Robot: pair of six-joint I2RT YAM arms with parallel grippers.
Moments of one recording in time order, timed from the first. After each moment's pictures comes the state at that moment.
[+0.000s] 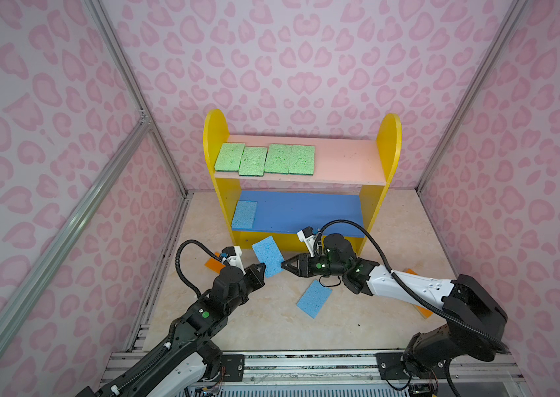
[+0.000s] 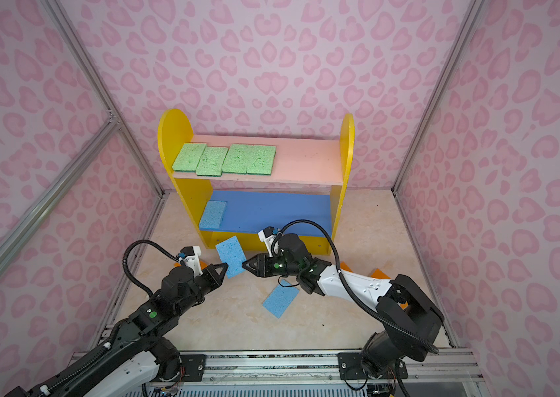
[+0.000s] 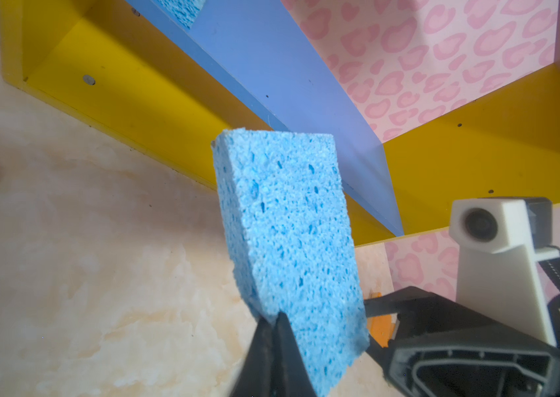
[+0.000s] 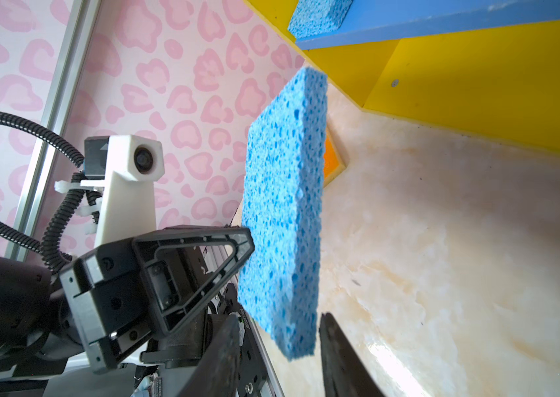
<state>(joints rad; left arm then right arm) -0.63 0.72 0.43 -0.12 -0.10 -0.97 0.82 1.53 0.88 0.25 -0.48 0.81</state>
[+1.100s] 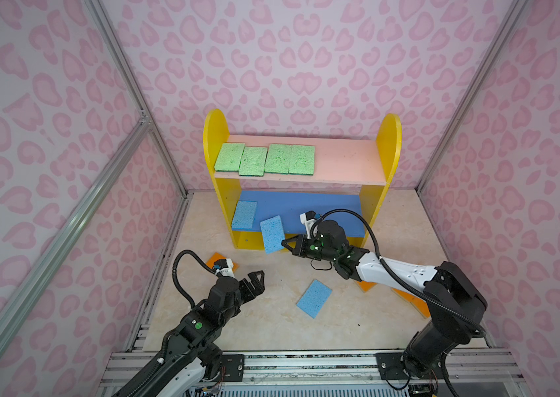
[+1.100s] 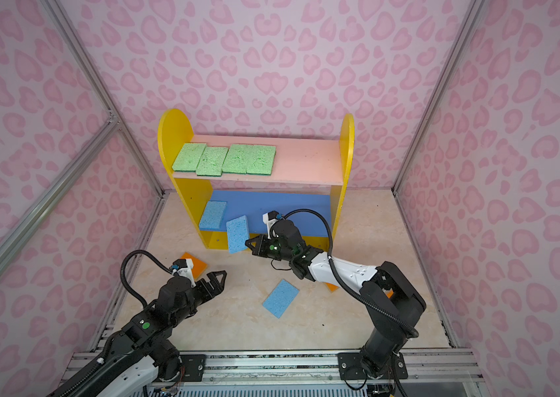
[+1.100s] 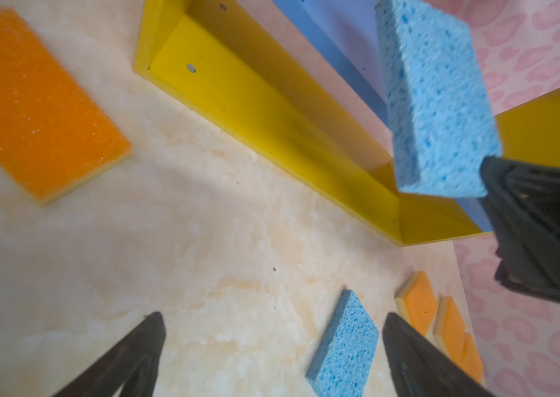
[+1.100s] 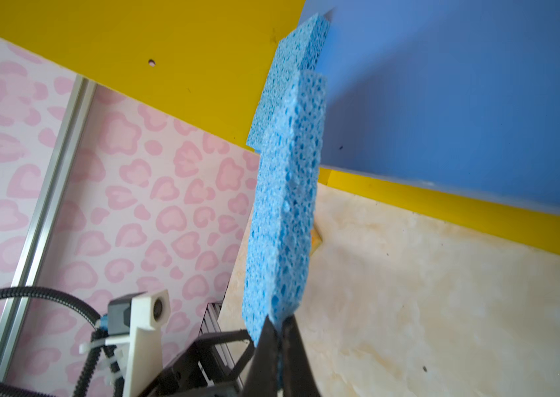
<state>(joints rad) -0.60 0.55 0.33 -0.34 -0.18 -0.92 0.76 1.68 1.07 0.27 -0.30 0.95</state>
